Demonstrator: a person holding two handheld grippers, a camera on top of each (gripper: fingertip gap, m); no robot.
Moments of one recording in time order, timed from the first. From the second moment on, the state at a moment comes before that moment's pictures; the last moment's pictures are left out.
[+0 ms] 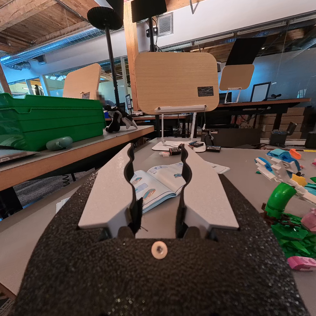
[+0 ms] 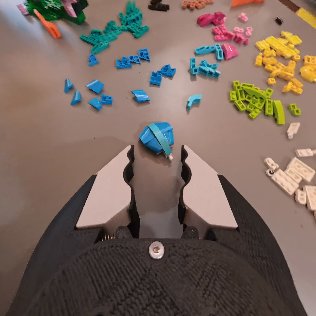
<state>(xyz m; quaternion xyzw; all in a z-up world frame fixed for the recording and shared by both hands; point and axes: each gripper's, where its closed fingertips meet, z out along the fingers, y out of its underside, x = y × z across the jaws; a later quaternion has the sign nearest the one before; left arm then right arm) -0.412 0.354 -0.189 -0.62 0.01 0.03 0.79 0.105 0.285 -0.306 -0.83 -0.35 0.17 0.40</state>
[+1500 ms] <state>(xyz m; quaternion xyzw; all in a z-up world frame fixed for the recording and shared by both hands) -0.410 0.352 -0.187 -0.61 0.02 0.03 0.79 0.168 0.308 -0.306 -0.89 -0.07 -0.07 0.45</state>
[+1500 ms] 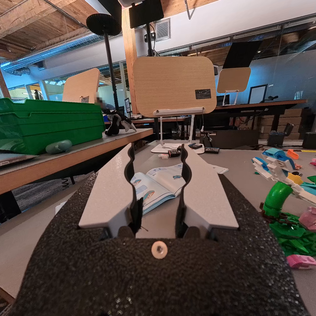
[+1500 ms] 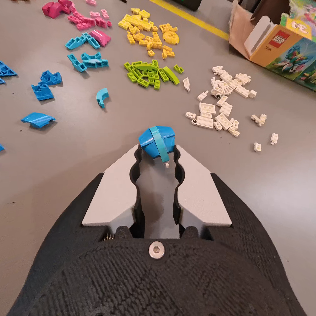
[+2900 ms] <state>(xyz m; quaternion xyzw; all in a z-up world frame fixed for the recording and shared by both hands) -0.229 0.277 -0.074 -0.53 0.15 0.07 0.83 0.242 0.396 -0.169 -0.61 -0.15 -0.07 0.77</state>
